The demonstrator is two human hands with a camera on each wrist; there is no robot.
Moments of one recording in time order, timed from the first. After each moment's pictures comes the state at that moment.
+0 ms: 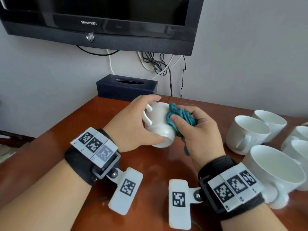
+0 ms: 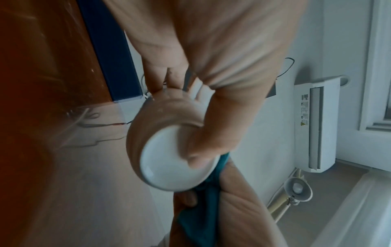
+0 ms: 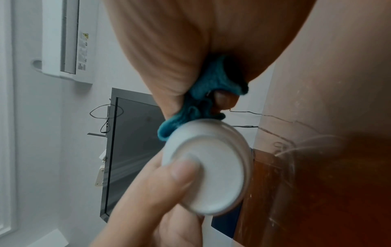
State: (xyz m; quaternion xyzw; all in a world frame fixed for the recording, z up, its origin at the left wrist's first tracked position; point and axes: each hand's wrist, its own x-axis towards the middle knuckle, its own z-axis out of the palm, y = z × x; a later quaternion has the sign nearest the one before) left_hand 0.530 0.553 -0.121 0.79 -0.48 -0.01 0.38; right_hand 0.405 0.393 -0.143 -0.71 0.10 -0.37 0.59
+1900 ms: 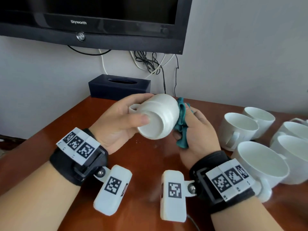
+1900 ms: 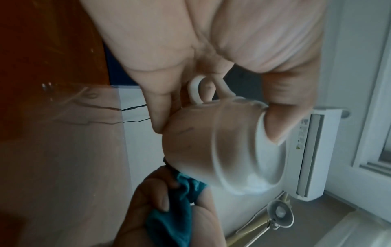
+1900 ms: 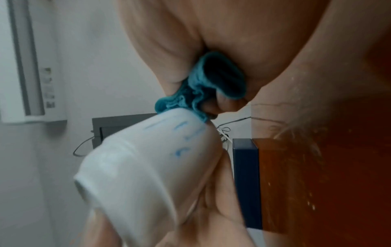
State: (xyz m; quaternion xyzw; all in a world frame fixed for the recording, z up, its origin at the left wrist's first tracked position) left_hand 0.526 0.549 -0.123 0.50 -0.42 -0.29 0.70; right_hand 0.405 0.389 -0.139 -0.50 0.17 -0.35 0.78
